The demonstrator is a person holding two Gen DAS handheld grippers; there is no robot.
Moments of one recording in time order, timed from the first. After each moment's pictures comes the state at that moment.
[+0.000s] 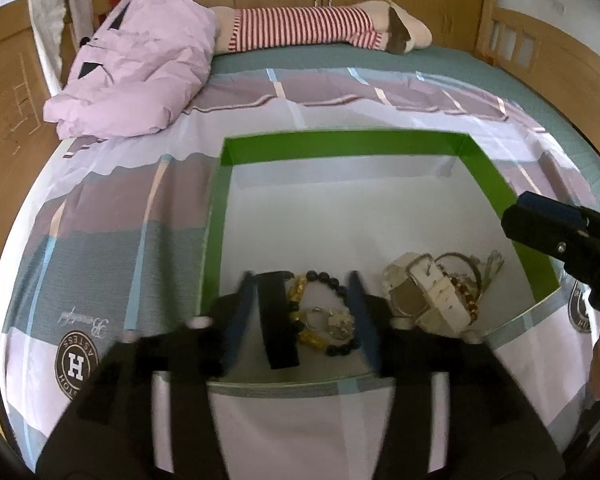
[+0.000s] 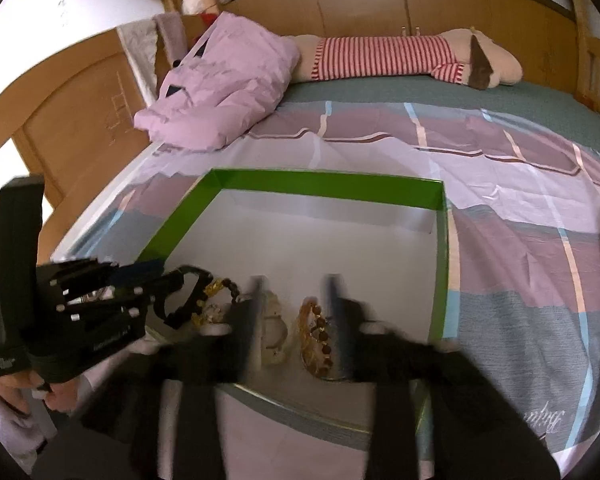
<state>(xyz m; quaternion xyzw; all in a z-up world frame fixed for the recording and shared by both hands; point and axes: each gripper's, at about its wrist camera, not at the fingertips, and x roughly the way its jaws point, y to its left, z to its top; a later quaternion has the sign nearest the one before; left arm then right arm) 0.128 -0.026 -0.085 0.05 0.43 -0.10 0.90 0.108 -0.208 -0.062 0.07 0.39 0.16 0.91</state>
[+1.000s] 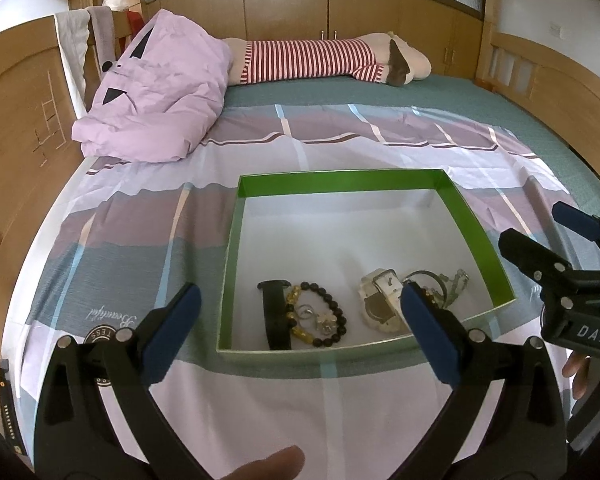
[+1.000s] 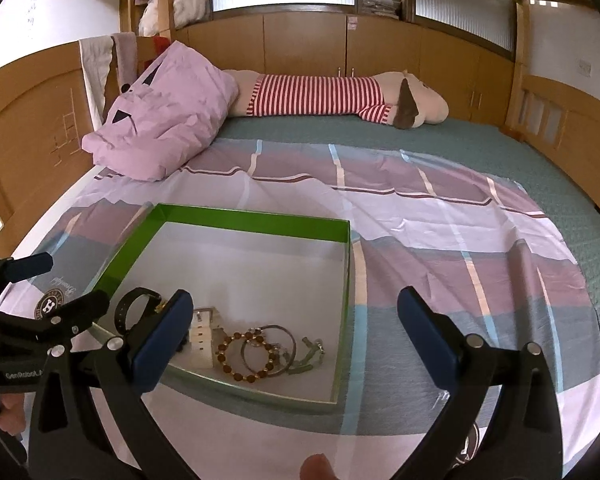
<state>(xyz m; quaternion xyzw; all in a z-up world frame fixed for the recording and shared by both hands) 0.089 -0.026 -0.035 0.05 0.39 -0.09 0.92 0.070 -0.209 -0.022 -0.01 0.35 0.01 0.94</state>
